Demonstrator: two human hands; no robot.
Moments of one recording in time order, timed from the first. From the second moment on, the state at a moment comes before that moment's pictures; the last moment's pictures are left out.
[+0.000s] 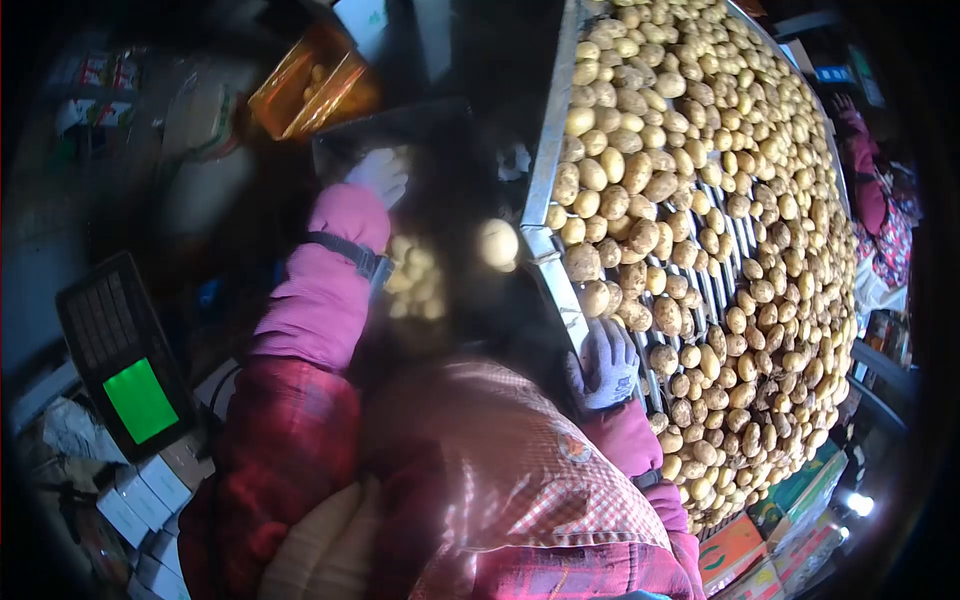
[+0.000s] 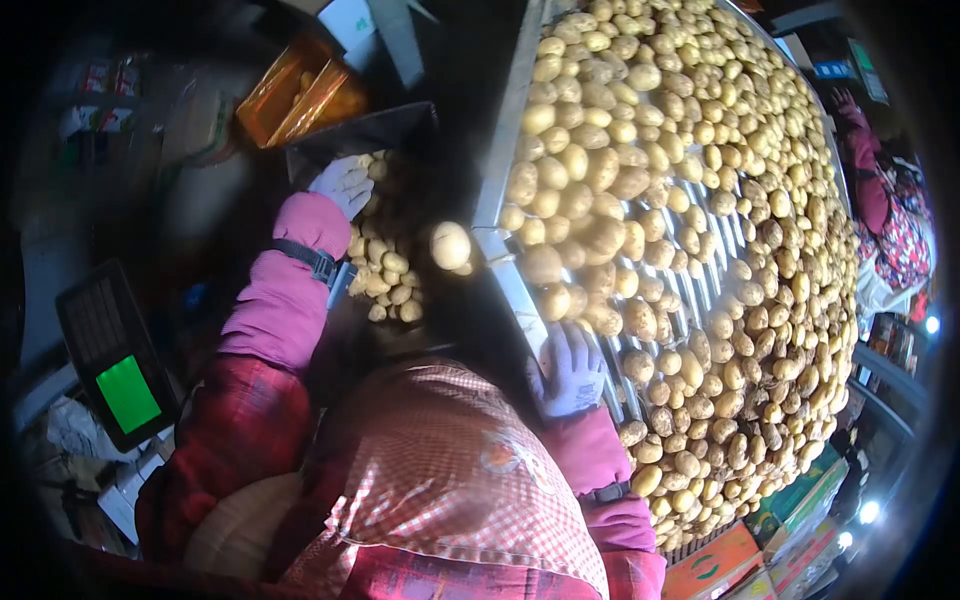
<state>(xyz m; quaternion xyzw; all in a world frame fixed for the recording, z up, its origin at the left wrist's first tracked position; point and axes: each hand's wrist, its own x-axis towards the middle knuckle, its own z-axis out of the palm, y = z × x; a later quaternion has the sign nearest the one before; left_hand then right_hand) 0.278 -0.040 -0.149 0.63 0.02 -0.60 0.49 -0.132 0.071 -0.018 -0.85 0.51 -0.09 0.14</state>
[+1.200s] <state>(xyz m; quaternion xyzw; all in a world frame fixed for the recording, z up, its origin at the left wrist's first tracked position) 0.213 -0.069 -0.061 0.44 -0.09 -0.79 0.41 -0.132 0.072 -0.027 -0.86 0.49 -0.08 0.10</state>
